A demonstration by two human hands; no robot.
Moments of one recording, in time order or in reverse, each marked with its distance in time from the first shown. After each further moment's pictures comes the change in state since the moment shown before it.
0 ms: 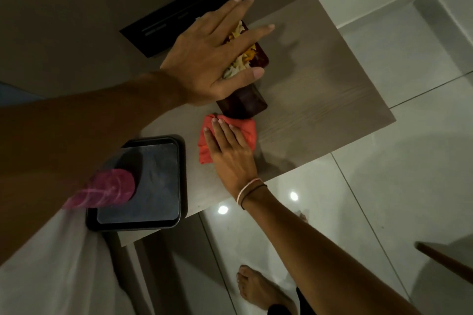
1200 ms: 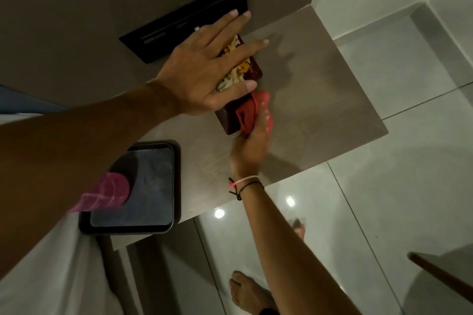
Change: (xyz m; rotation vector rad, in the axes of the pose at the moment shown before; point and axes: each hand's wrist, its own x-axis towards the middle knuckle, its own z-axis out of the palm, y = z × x) left_hand 0.000 0.000 0.000 0.017 0.010 0.012; right_hand 0.017 0.018 -0.063 1.084 0.456 0.830
